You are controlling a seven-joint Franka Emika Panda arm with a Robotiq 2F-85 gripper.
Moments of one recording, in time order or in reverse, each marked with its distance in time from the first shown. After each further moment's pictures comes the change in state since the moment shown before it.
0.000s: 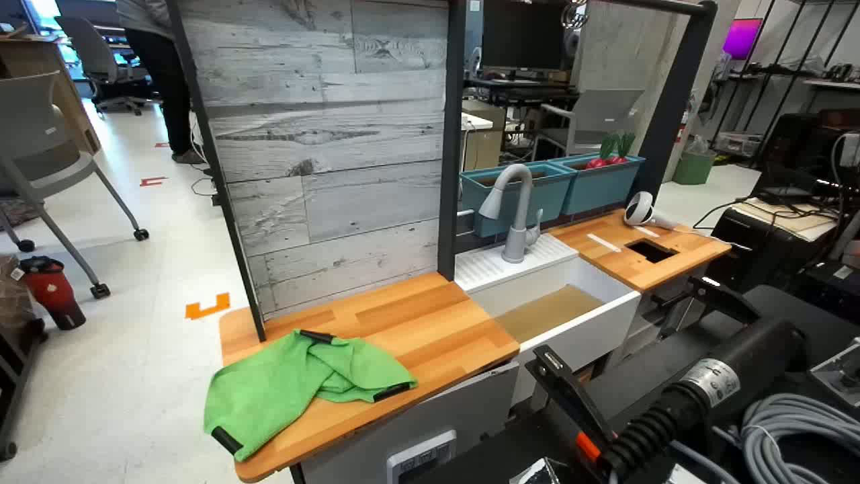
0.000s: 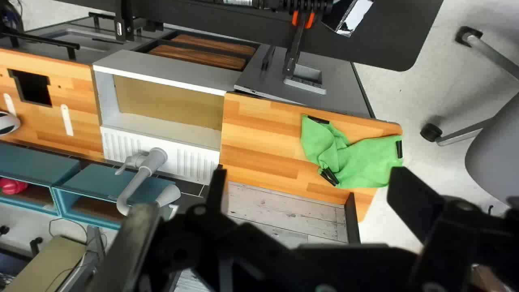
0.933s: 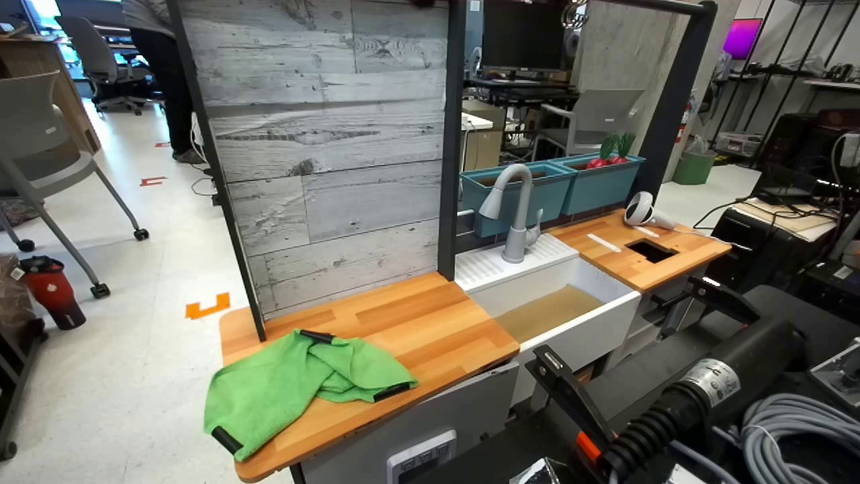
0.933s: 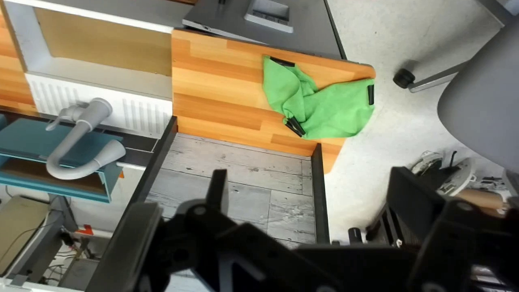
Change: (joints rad) arm -0.039 0.251 0.080 -0.039 -0.033 0.464 0.089
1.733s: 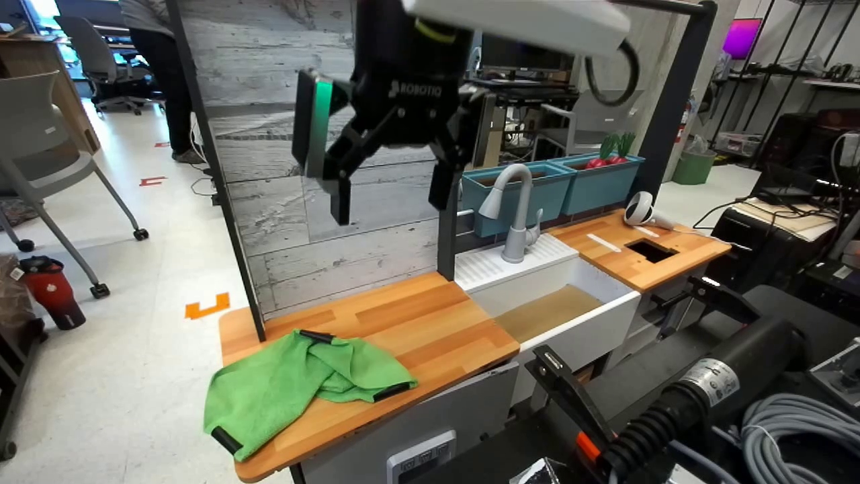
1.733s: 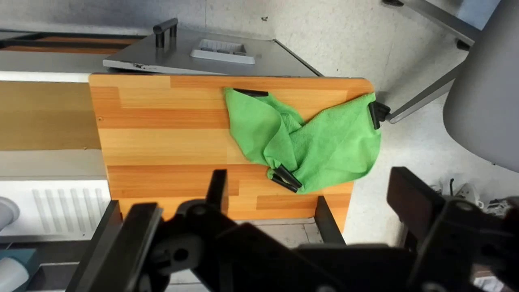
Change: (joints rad) arm -0.221 0.743 0.013 0.331 -0.145 0.169 0.068
